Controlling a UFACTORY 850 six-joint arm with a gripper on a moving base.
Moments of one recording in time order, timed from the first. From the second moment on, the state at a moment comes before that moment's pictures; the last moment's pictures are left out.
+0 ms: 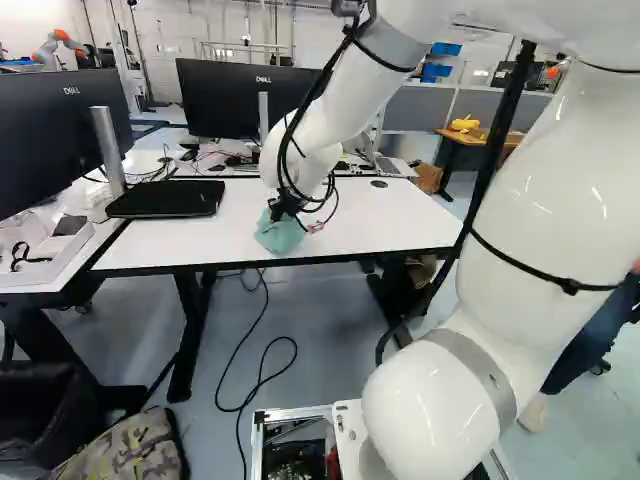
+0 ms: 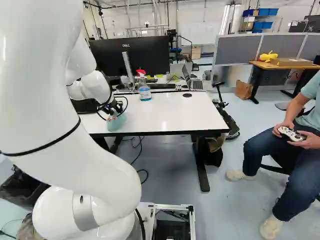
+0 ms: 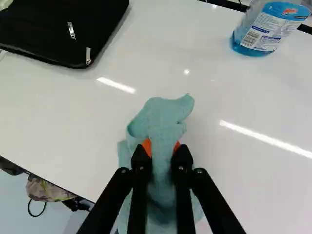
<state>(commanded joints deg) 21.8 -1.4 -40.0 -0.4 -1.6 0.0</state>
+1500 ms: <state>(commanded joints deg) 21.2 5.1 -42.2 -0.4 -17.3 0.0</state>
